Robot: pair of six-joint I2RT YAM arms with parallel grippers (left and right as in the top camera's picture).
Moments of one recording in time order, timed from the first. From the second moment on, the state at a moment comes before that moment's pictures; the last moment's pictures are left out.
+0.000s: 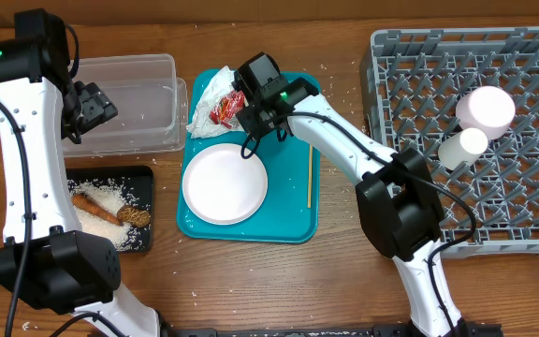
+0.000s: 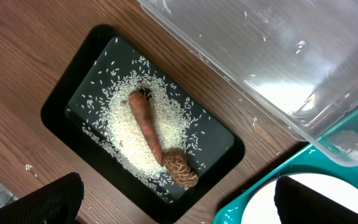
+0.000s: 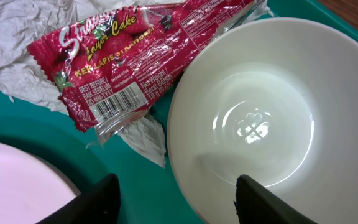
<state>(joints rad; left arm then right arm) 0.22 1.86 1.99 -1.53 -0.24 -0.50 0.61 2.30 1.94 -0.73 0.01 0.02</state>
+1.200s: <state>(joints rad) 0.22 1.86 1.99 -1.53 -0.24 -0.50 0.60 2.34 2.09 -1.02 0.11 0.12</state>
